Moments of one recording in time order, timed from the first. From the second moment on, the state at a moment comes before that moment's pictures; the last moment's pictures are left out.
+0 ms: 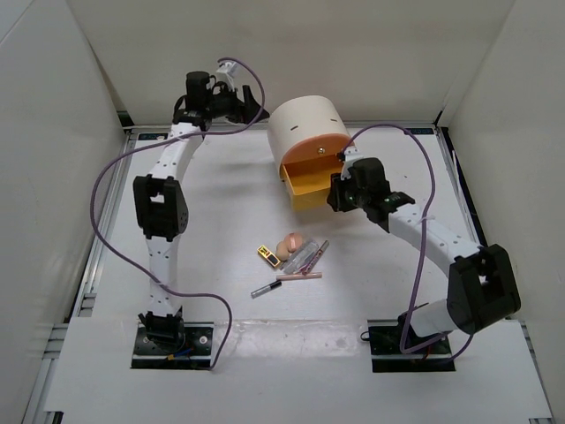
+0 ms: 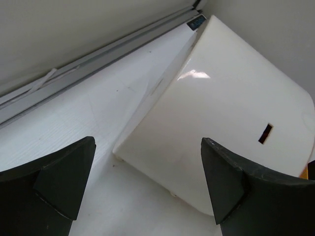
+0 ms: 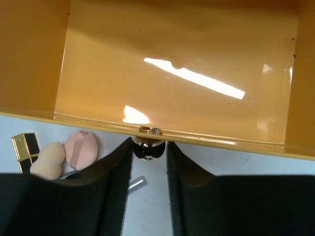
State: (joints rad) left arm -0.16 2.34 2.24 -0.20 0.81 -0.21; right arm 0.46 1.41 0.95 -0.18 -0.11 0.13
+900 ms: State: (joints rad) left arm -0.21 1.27 1.13 -0.64 0.02 -0.45; right arm 0.73 1.26 0.88 -0.41 -0.12 -0.02
